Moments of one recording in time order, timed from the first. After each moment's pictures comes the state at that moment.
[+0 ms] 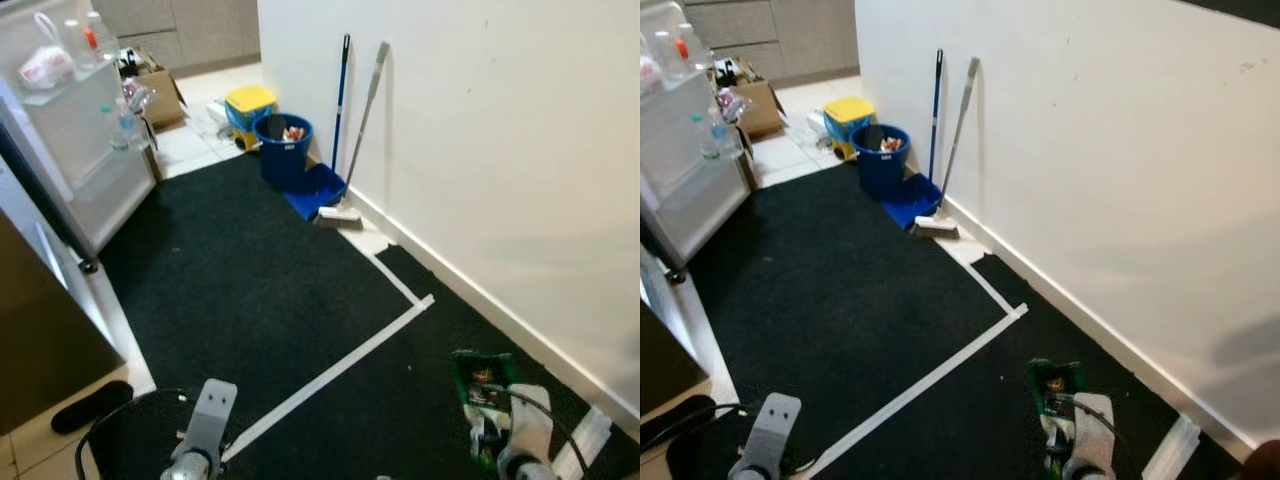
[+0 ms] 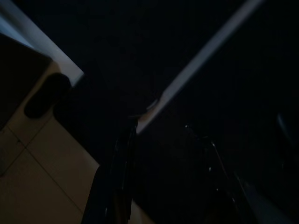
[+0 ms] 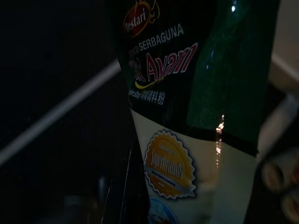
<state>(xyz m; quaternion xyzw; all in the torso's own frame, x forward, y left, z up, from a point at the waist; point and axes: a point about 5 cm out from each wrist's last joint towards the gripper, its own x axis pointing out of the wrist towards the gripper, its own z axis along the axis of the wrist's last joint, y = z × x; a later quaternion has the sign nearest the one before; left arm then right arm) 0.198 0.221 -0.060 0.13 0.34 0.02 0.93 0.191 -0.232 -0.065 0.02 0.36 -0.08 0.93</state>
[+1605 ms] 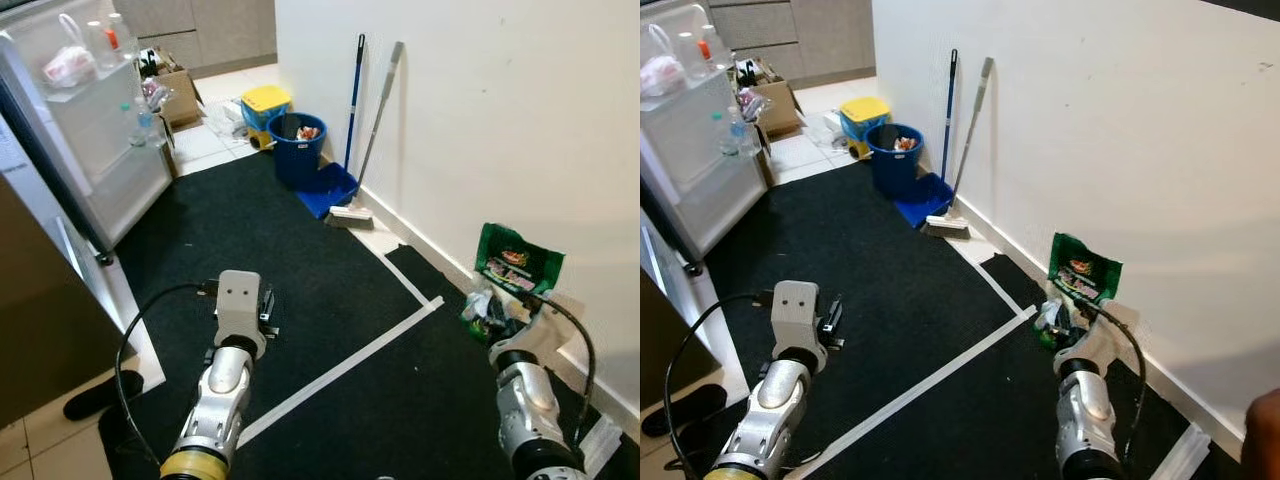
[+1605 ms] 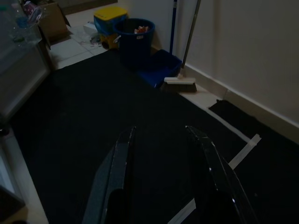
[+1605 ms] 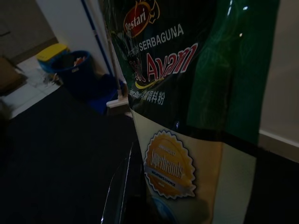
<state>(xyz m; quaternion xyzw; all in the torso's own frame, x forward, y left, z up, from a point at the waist) 0.281 0.161 0.054 0.04 0.05 -0.01 1.00 0.282 -0.214 0.011 0.16 0.13 -0.11 0.97</state>
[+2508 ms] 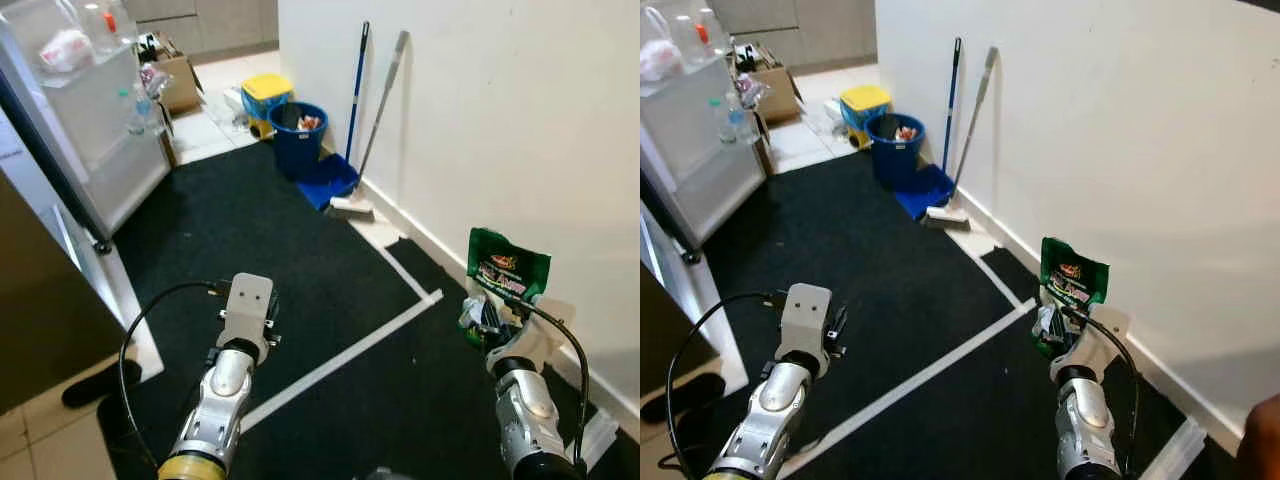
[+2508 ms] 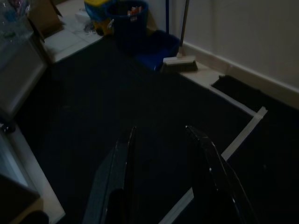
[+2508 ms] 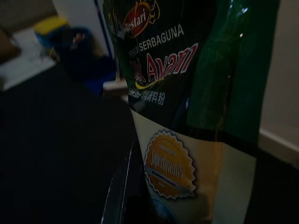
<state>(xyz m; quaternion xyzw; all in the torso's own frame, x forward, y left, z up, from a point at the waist) 0.276 0.157 0.053 0.10 0.07 -0.03 0.99 0.268 -0.207 0.005 0.11 0.15 -0.09 0.98</state>
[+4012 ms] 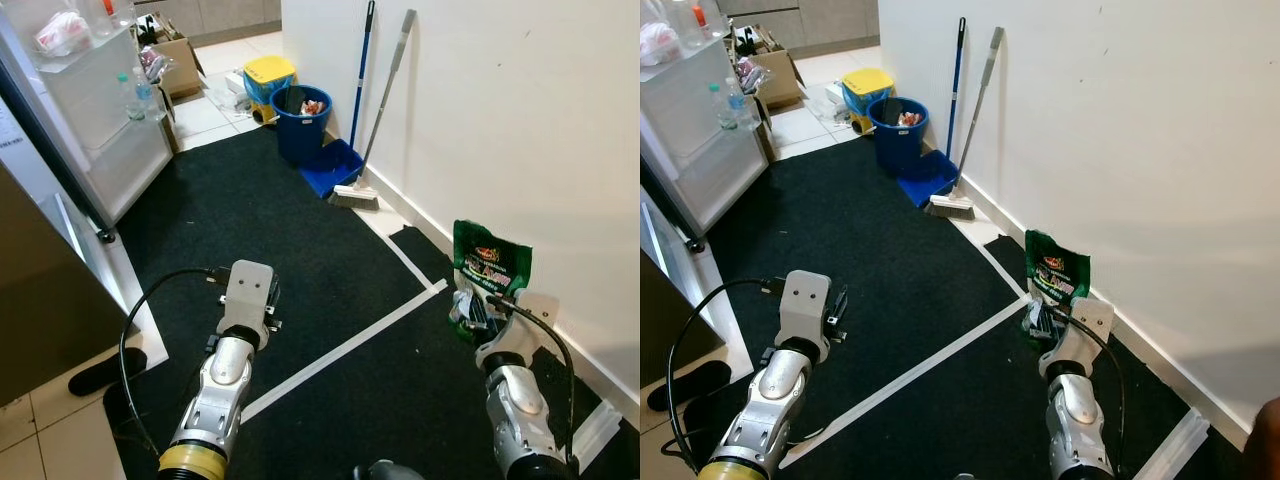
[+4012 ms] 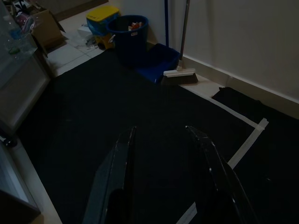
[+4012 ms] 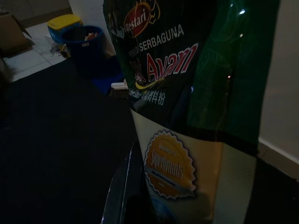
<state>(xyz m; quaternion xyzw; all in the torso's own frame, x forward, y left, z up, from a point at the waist) 0.286 0.153 0.069 0.09 0.03 -0.04 0.99 0.274 -0.196 0.016 0.08 0.13 -0.07 0.99</state>
